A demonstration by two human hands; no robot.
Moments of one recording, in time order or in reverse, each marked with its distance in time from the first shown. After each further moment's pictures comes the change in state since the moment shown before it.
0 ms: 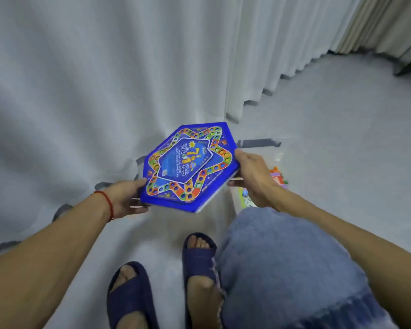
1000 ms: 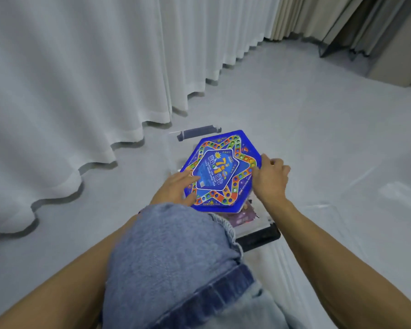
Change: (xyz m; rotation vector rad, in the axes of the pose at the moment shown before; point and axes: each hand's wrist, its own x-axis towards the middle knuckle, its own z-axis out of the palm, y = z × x) left_hand -0.020 -0.031 0.210 1.048 -0.234 0.934; right_hand -0.009 0.082 -0.181 -0.867 0.536 -0.099
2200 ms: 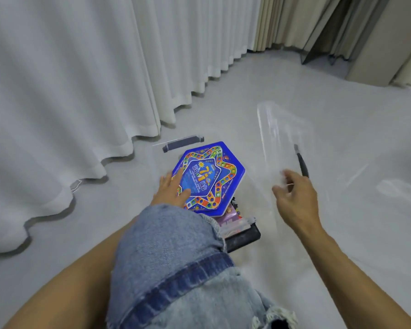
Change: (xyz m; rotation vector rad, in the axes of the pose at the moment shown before) left_hand 0.027 0.024 0.030 -0.068 0.049 -0.158; right_hand -0.053 0.078 -0.091 0.275 0.196 -0.012
